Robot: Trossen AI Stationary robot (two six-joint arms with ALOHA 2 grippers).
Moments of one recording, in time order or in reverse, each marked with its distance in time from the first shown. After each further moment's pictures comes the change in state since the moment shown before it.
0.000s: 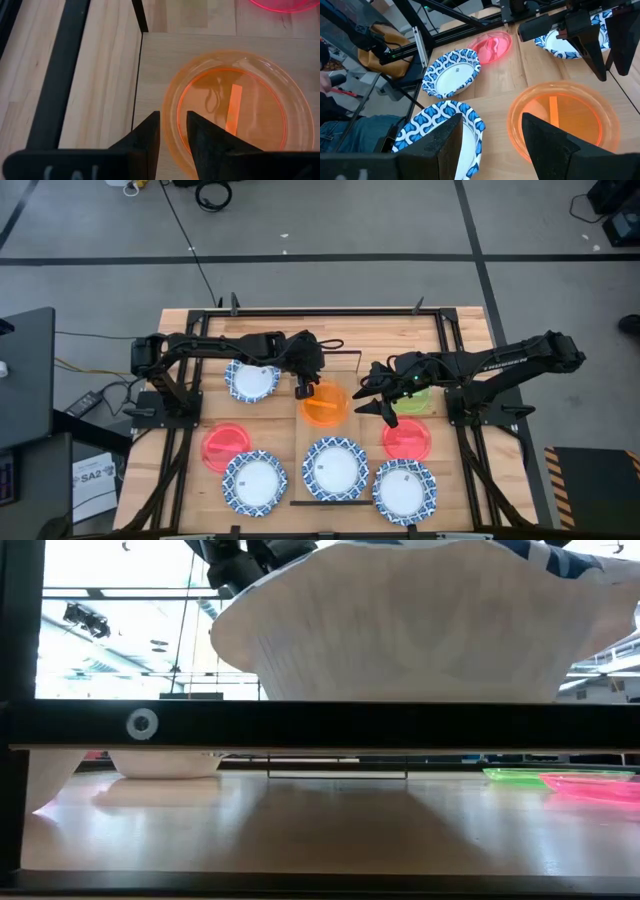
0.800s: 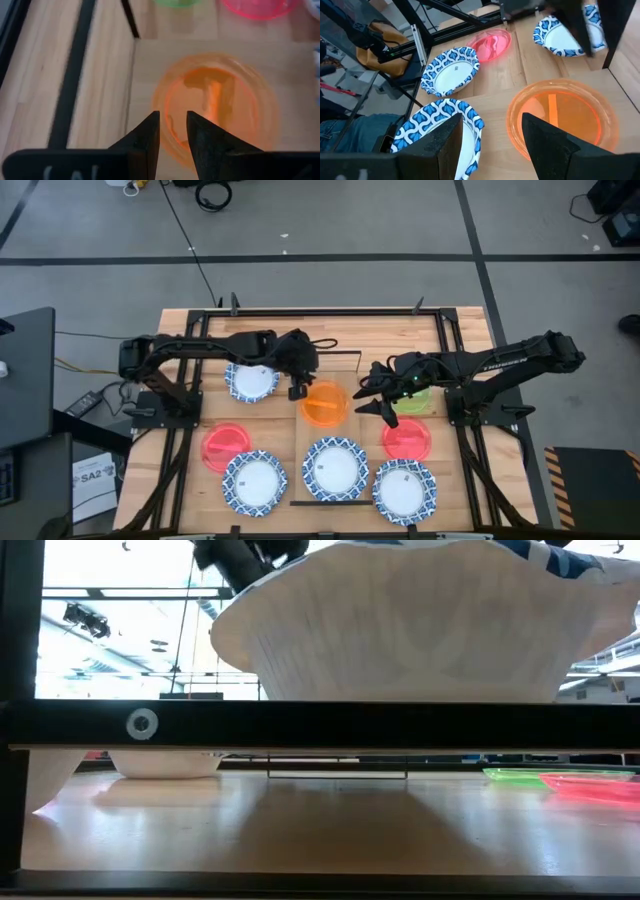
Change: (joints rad) left arm -0.030 -0.101 0.000 -0.086 0.007 -0.003; right arm 0.000 0.000 0.000 -0.012 0.010 0.000
